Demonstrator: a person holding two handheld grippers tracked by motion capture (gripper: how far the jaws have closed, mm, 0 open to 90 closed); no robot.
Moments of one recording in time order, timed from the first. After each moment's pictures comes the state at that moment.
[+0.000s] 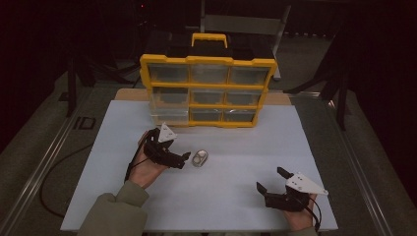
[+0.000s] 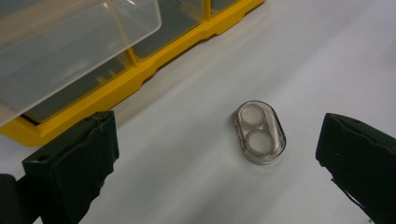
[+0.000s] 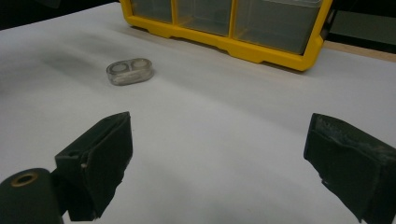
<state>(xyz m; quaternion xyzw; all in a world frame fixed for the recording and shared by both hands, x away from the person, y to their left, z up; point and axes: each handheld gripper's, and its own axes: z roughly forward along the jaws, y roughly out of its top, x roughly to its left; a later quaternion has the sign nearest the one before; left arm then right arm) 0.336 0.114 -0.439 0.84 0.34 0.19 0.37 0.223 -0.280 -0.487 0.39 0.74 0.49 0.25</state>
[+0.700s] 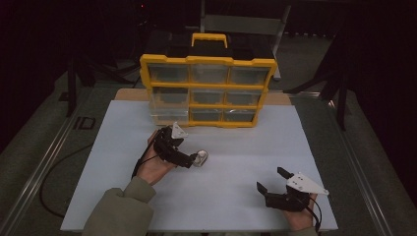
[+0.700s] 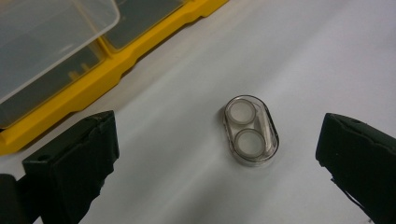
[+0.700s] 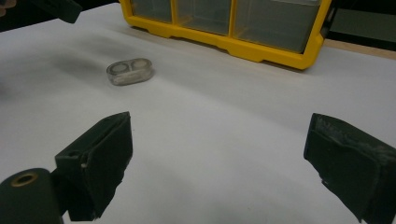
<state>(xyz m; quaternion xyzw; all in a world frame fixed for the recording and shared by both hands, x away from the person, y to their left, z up) 0.348 0.091 -0.444 0.87 0.34 0.17 0.33 0.223 -0.281 -0.487 0.40 0.74 0.49 0.25</state>
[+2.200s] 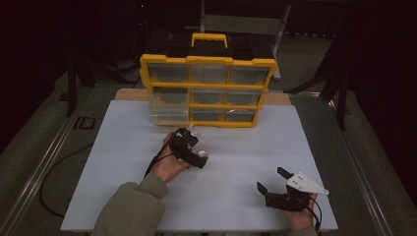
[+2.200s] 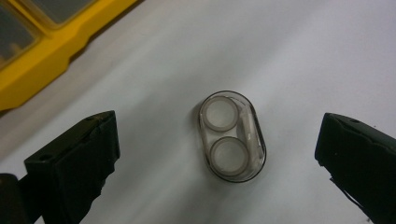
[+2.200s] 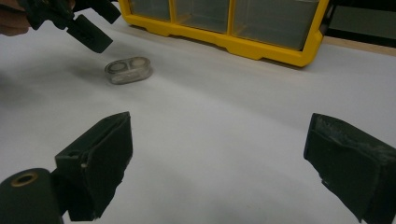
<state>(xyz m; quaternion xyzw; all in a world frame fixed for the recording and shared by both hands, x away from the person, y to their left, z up) 0.367 0.052 -0.467 0.89 0.35 0.12 0.27 0.224 -0.282 -0.489 0.40 0.74 0.49 0.25</state>
